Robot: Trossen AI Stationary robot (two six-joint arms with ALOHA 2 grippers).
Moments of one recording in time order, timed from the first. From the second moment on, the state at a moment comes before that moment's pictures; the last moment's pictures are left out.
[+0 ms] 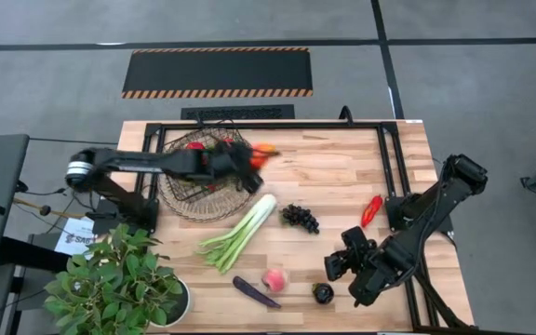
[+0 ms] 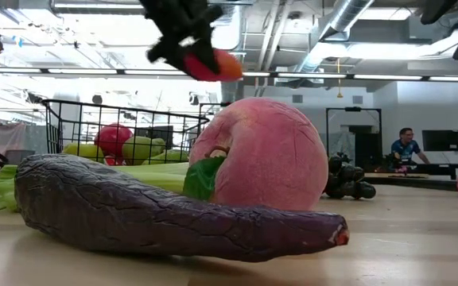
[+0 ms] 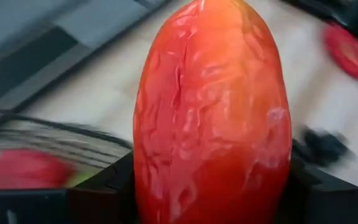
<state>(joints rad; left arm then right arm) 0.04 1.54 1.27 -0.56 -0.43 -0.51 0.80 1.52 1.19 -0.93 0.58 1.94</state>
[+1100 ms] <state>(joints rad) 0.18 1.39 1.25 -1.38 -0.35 -0.57 0.77 1.52 1.19 -0.94 0.59 1.90</state>
